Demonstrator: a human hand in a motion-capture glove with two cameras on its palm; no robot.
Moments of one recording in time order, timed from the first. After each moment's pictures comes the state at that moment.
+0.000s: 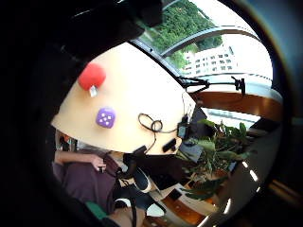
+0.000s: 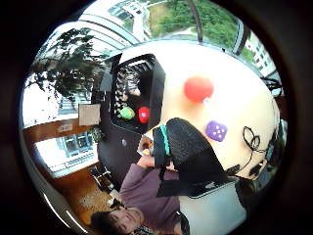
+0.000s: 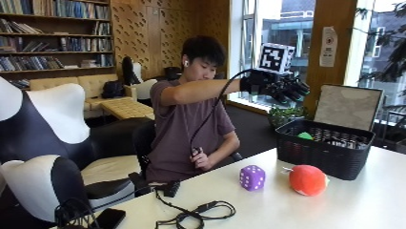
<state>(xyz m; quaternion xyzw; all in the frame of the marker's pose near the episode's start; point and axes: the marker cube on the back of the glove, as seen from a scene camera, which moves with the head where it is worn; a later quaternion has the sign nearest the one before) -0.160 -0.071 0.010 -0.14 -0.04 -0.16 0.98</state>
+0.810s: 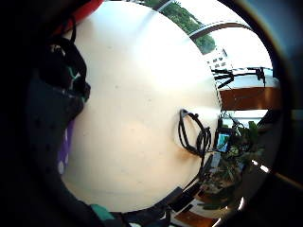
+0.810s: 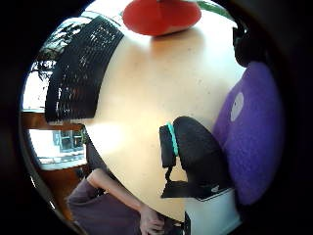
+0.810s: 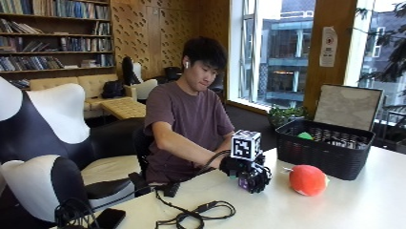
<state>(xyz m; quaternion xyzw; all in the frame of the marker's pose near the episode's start) -0.165 0.033 0.305 -0.06 -0.05 -0.16 0.98</state>
